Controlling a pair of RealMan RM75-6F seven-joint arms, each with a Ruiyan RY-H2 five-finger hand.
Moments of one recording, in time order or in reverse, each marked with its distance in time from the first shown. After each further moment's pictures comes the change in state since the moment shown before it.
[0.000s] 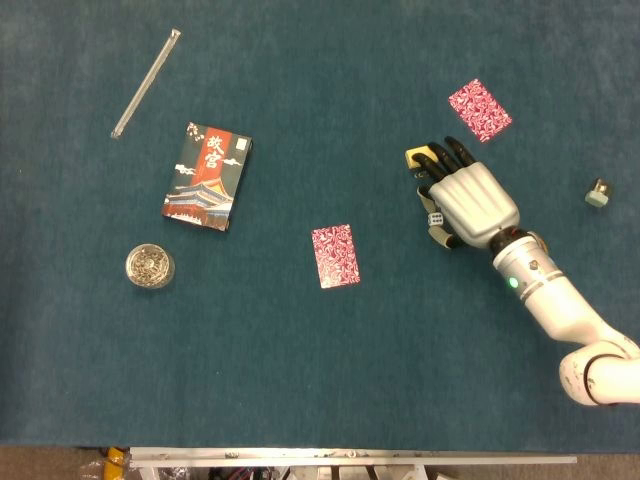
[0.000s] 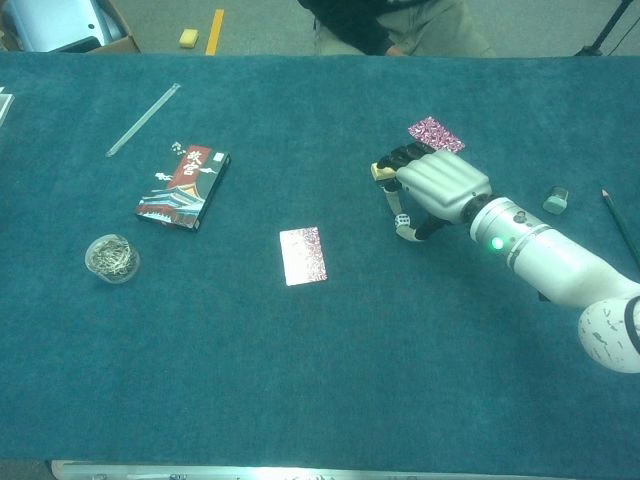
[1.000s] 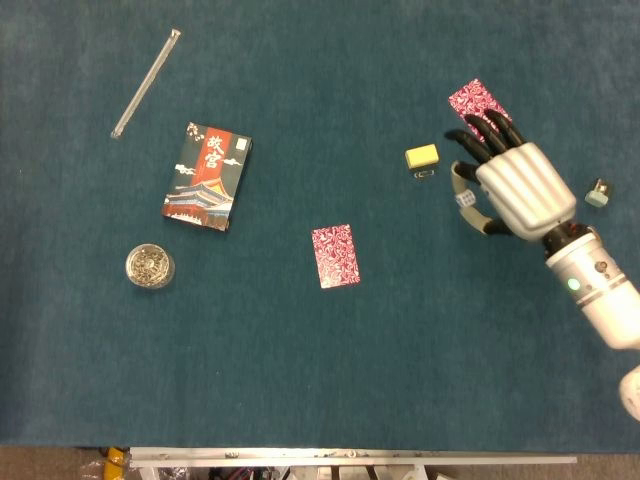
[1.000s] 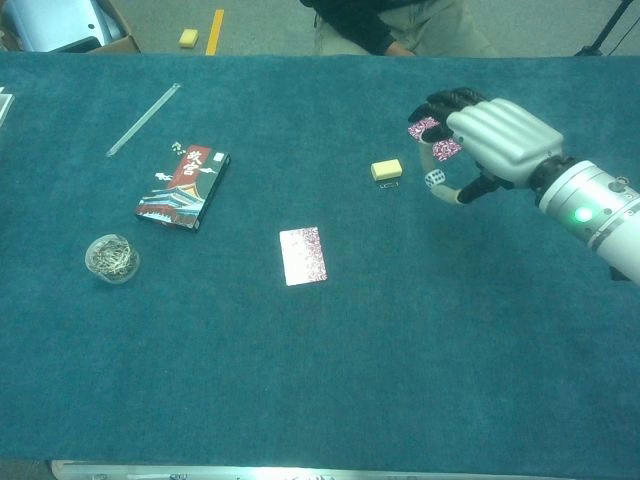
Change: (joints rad) left arm 0.011 0.000 0.003 -0.019 0.001 0.013 0.012; right arm -0.074 0.224 -0.004 -0.223 -0.191 0.189 0.226
